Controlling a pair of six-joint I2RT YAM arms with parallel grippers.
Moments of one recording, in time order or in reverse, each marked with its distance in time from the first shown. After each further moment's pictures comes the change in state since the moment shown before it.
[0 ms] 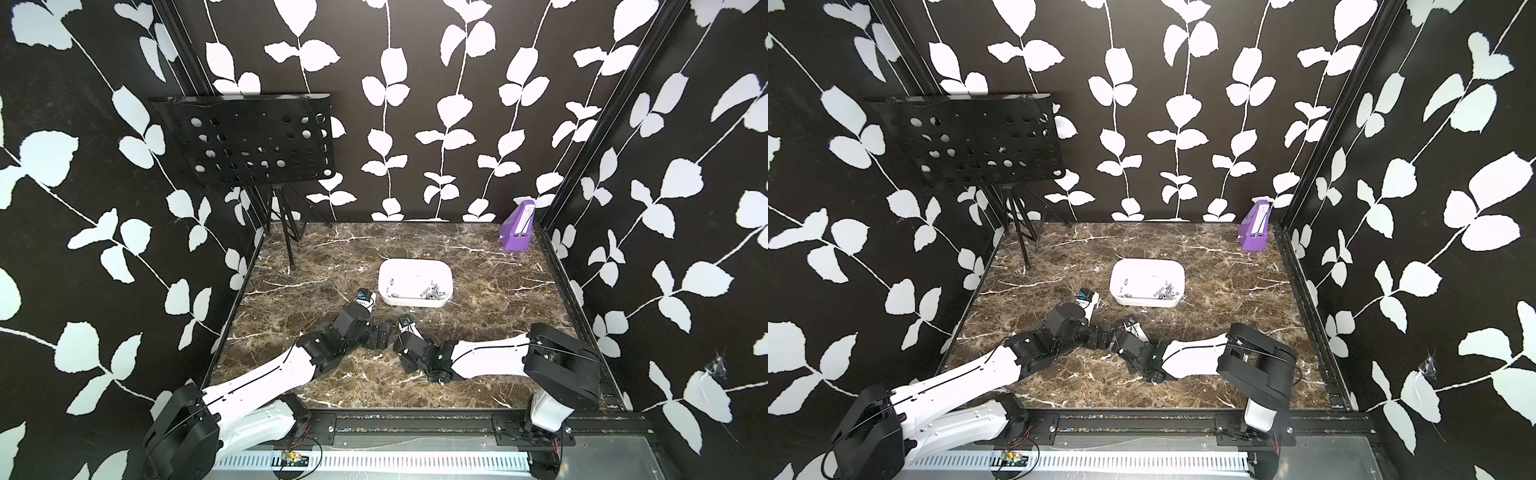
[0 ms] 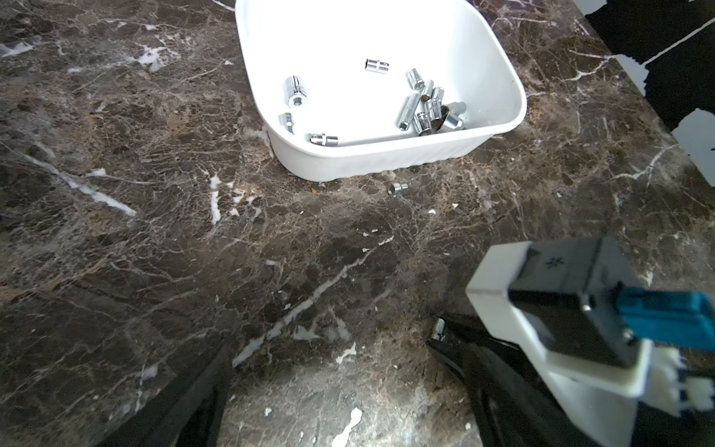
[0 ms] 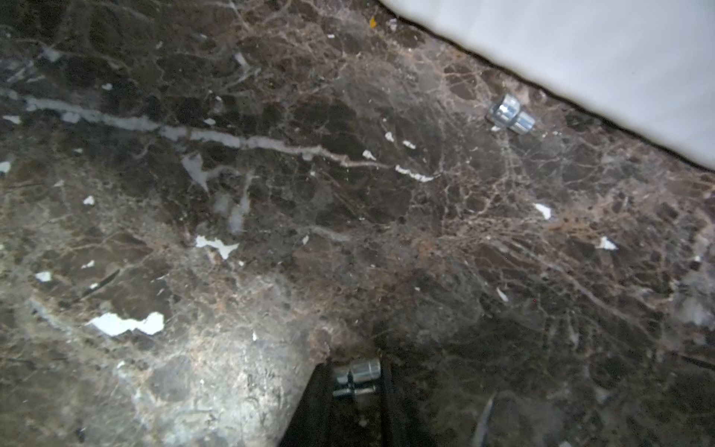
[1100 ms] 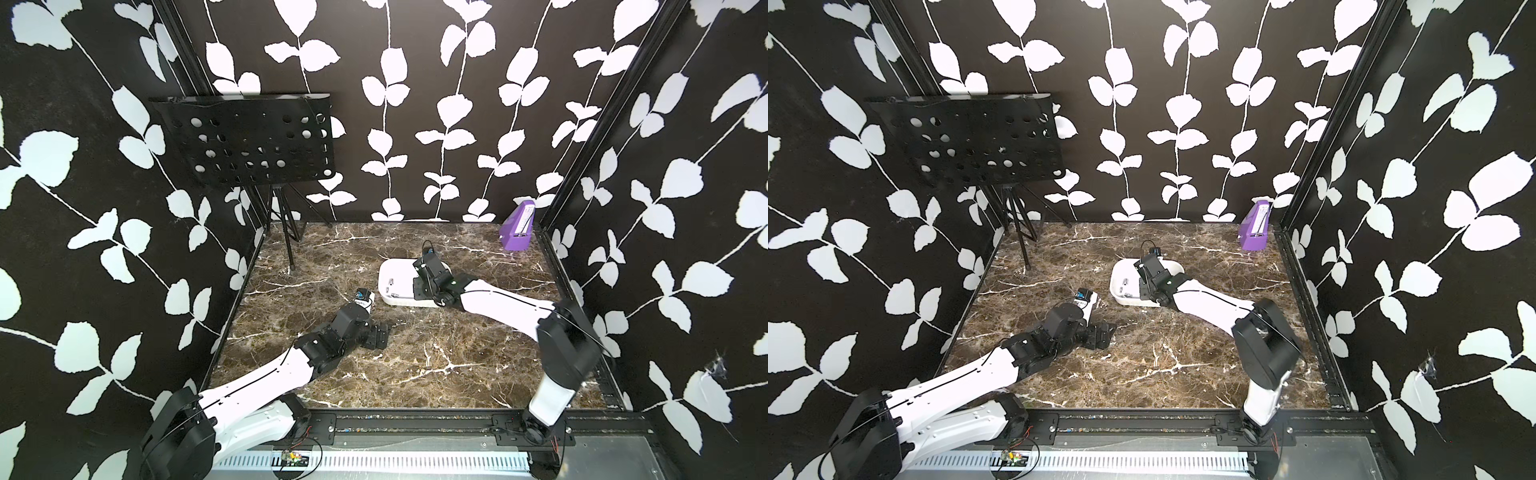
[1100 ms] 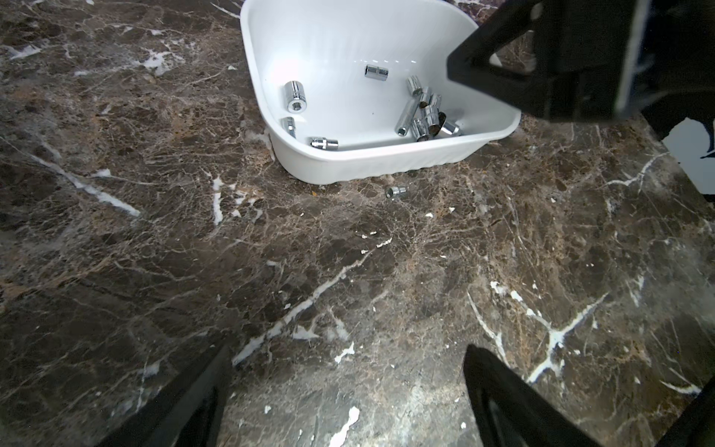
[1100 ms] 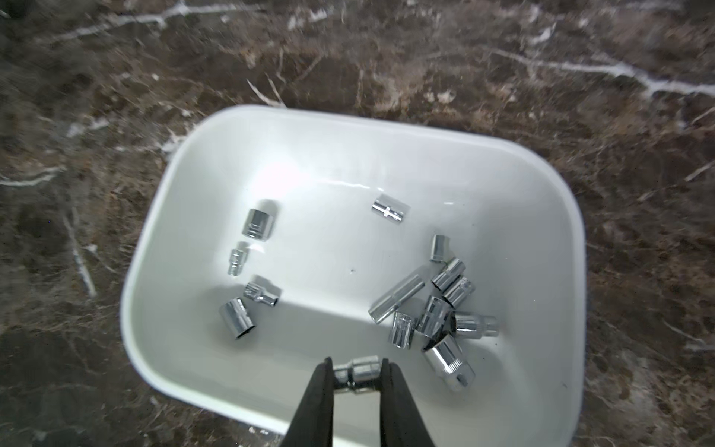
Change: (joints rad) left arm 0.000 -0.021 -0.005 -0.003 -0.002 -0.010; right arm -0.433 0.091 0.476 -0.291 -0.108 -0.083
